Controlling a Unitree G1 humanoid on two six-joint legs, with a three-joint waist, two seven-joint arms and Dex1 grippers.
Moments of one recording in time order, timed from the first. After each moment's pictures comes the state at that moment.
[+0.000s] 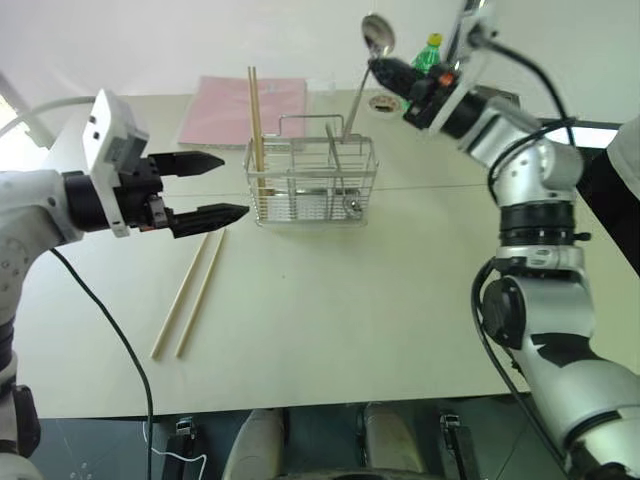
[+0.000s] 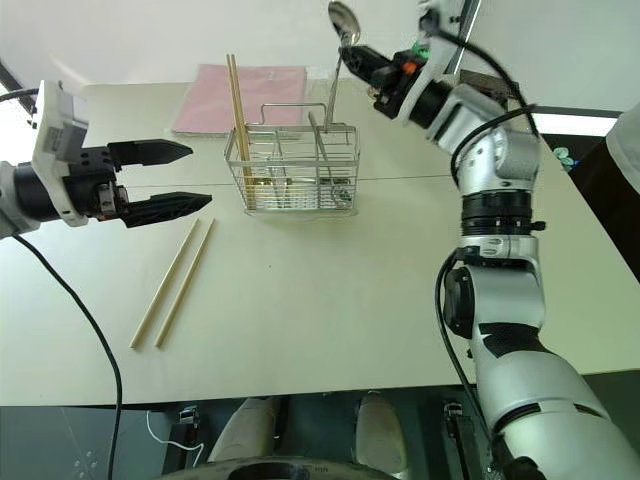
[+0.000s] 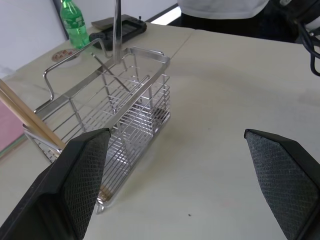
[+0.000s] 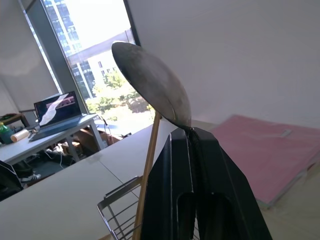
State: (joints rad) left arm -0.55 1.00 0.25 -0.33 -0.84 0.84 -0.93; right arm -1.15 -0.37 -0.17 0.54 0.51 0.55 0.77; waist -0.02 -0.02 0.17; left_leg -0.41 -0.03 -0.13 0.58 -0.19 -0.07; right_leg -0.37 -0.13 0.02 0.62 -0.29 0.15
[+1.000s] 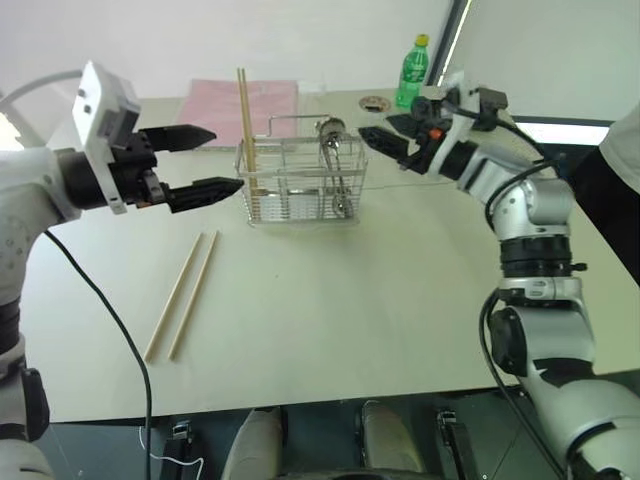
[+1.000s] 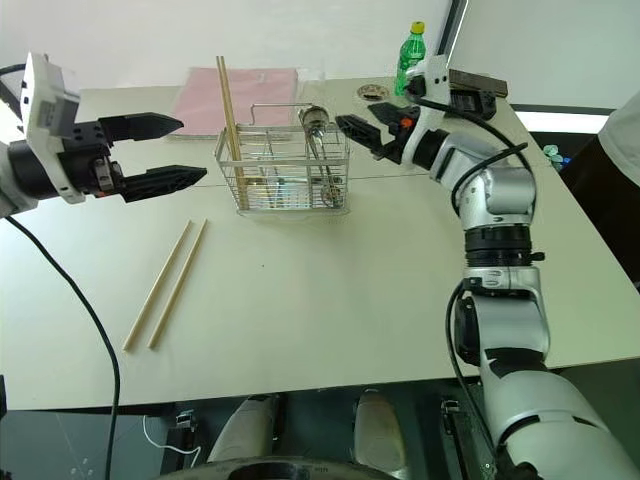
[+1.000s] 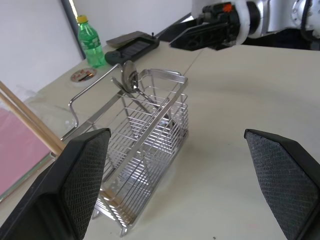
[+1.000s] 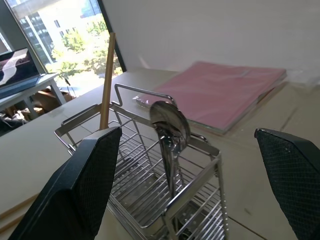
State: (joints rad) left arm -0.63 0.98 0.22 -0.22 -0.75 0.78 -0.94; right arm -0.98 -0.47 -0.13 0.36 0.45 0.64 0.75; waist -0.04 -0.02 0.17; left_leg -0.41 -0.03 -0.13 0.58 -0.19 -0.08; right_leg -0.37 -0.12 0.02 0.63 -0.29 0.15
